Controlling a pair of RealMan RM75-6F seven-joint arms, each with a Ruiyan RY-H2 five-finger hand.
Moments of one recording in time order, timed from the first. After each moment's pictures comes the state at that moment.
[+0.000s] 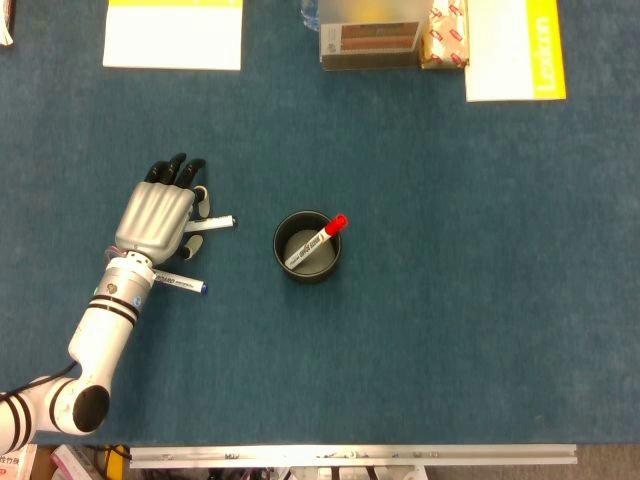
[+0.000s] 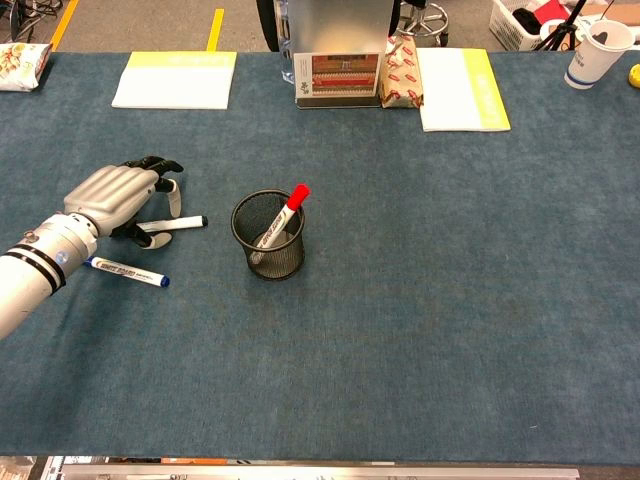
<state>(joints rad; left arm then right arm) -0.52 -1.63 -0.09 -1.36 1.15 1.00 0.40 0.10 -1.03 0.01 -1.64 -1.57 1.44 -0.26</state>
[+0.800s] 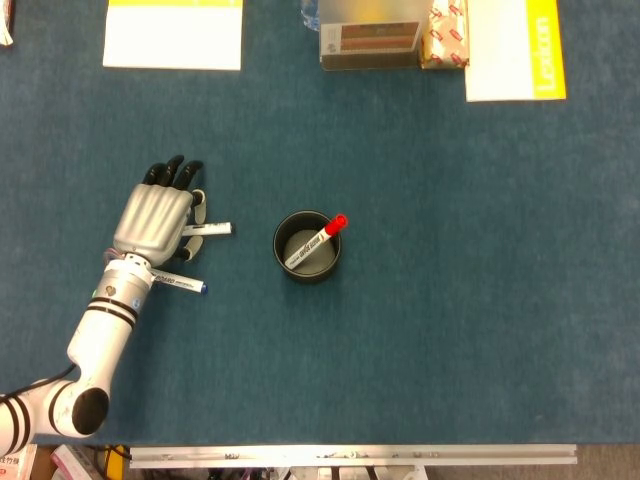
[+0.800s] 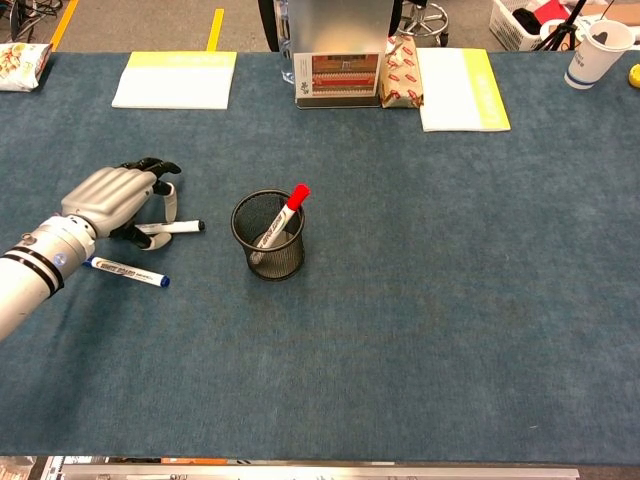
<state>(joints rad) -0.52 -1.62 -0.08 -1.37 1.14 1.02 0.40 0.10 -1.03 0.01 -1.65 -1.57 1.44 -0.26</state>
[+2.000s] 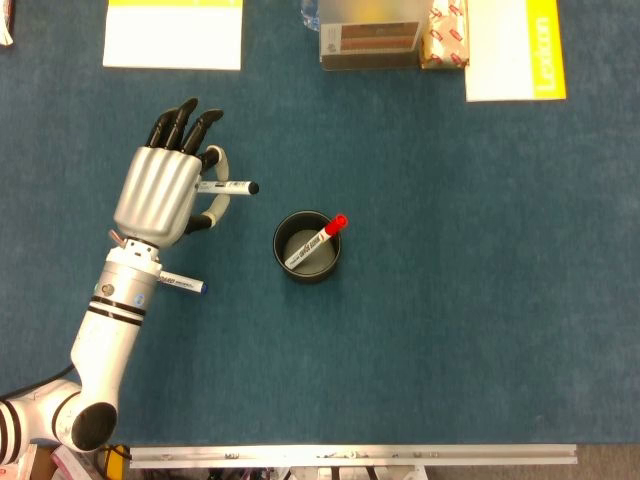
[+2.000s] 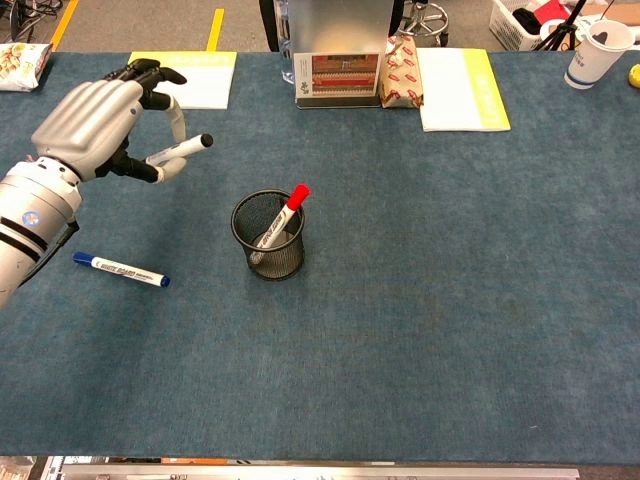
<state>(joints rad) -0.50 -1.55 -0.17 -1.63 1.30 1.27 0.38 0.10 -1.03 0.01 -1.65 -1.57 1.43 -0.27</state>
